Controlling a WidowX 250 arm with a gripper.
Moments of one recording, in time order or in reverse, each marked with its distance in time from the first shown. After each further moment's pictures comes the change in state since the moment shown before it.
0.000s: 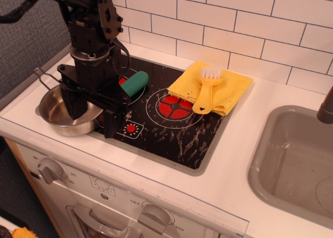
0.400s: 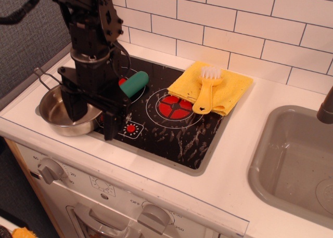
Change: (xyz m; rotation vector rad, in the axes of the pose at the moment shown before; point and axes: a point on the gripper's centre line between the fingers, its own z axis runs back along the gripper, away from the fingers) arm -0.001 -0.002 -0.005 -0.010 0.021 0.002
